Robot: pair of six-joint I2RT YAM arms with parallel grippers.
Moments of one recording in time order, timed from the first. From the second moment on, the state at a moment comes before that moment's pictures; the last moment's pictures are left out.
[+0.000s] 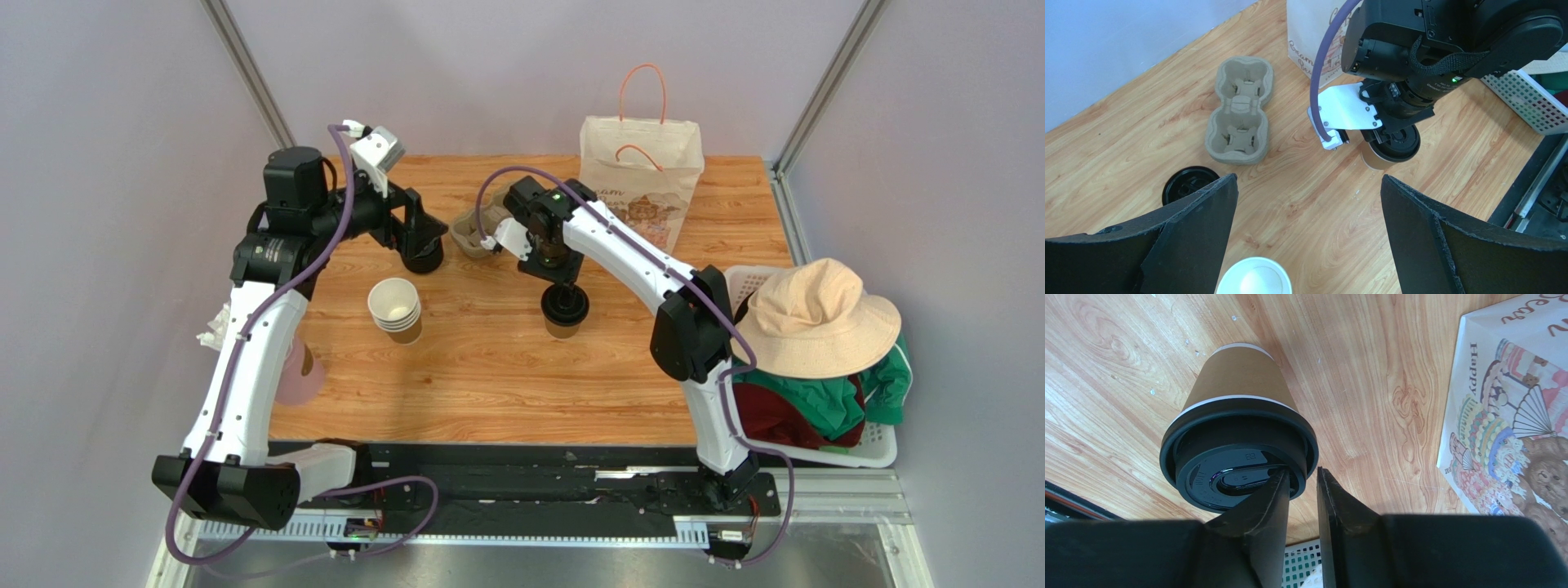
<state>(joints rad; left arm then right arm) -0.13 1.20 1.43 -0.62 0.67 0.18 0.70 2.15 2.07 -1.30 0.13 -0.52</state>
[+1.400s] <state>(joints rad) -0.49 1.86 1.68 -0.68 0.59 0.05 0.22 1.40 1.35 -1.03 -0.61 -0.20</state>
